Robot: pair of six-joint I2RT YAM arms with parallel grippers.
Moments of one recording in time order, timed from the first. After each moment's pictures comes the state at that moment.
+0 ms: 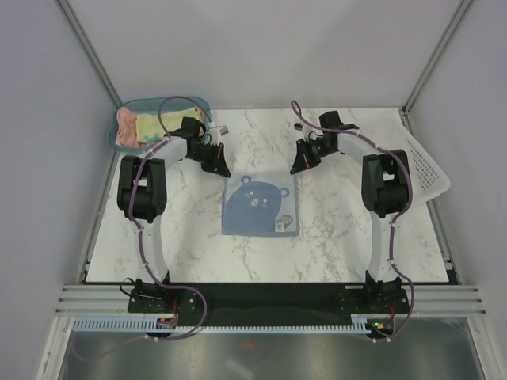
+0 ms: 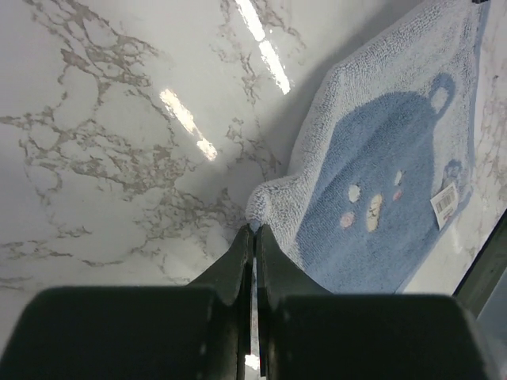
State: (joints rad) left arm -0.15 2.14 1.56 -0.60 0.73 0.16; right arm 0.19 2.25 1.72 -0.67 -0.80 -0.19
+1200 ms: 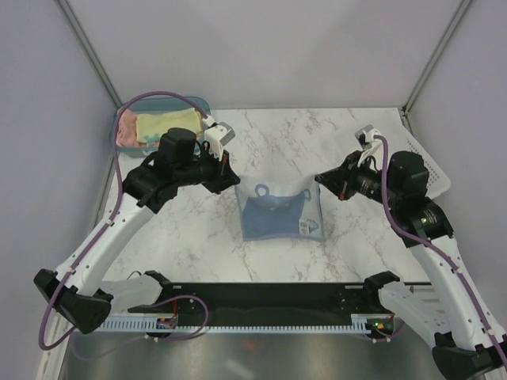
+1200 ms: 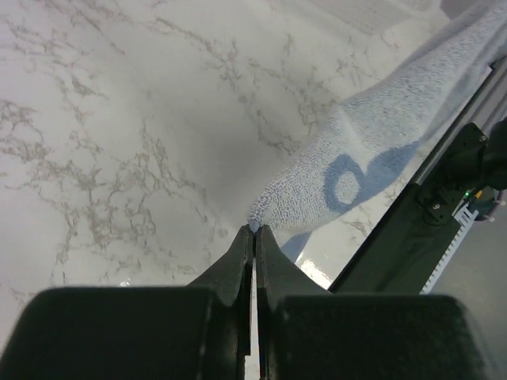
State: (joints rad) left arm -0.56 1.17 1.31 -0.67 0.39 -0.07; right arm 0.30 0.86 1.05 -0.44 -0.52 0.27
